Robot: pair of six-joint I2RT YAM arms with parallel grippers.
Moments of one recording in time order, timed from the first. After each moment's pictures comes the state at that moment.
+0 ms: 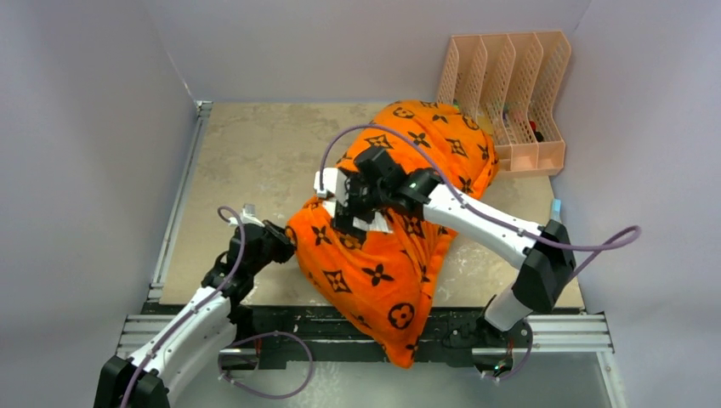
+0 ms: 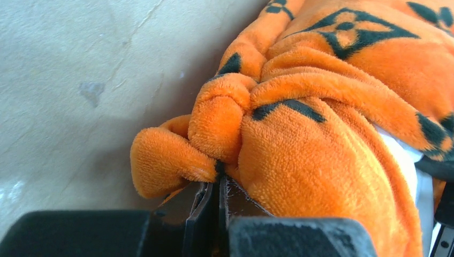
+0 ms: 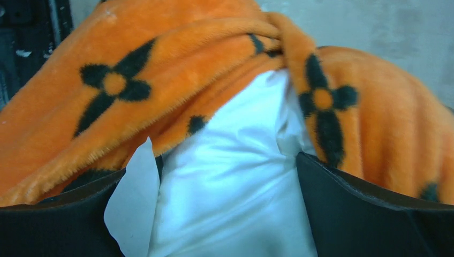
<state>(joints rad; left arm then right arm) -0.39 0.67 0.22 -0.01 0.09 -1.27 0.86 1.57 1.41 -0.61 -0.31 -0.51</state>
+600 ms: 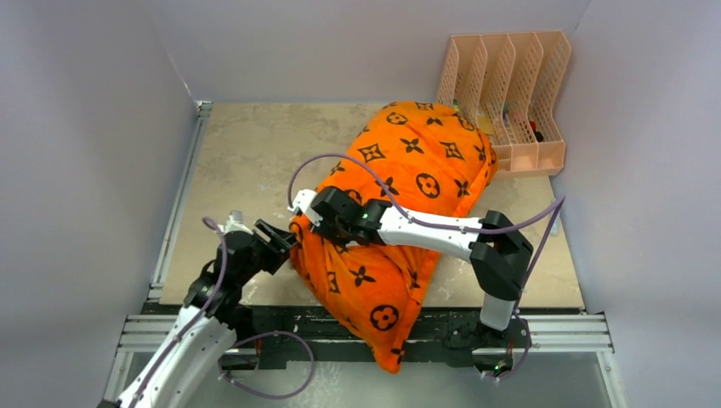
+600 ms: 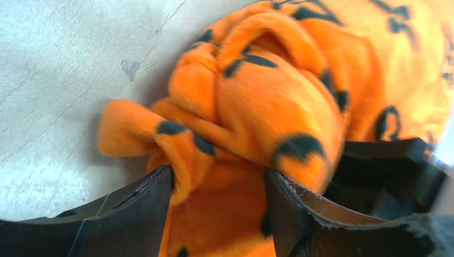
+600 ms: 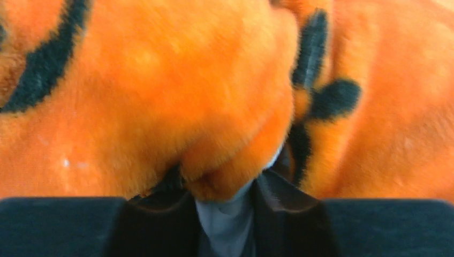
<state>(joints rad) -0.38 0.46 0.28 -0.38 0.06 -1.22 1.08 1.81 1.37 -0.49 0.17 -0.16</state>
